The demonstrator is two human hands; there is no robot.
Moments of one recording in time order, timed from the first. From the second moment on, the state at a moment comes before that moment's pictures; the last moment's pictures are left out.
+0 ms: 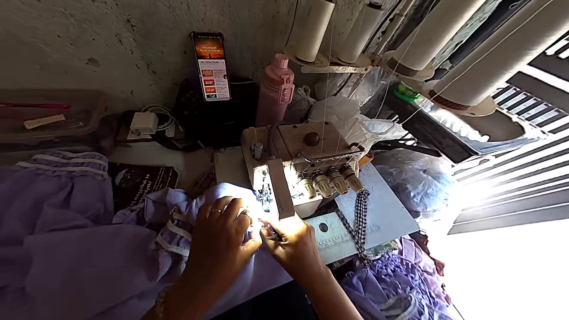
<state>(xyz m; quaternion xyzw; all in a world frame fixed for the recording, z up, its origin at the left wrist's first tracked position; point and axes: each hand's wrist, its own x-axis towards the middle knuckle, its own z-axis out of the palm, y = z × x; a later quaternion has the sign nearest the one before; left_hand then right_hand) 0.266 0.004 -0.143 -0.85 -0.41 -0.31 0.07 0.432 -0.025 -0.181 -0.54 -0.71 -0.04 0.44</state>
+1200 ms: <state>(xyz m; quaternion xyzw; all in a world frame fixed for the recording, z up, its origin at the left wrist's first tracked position) 0.272 -0.013 -0.172 -0.84 -0.44 -0.31 0.05 0.450 -0.080 -0.234 -0.49 -0.54 0.36 0.57</state>
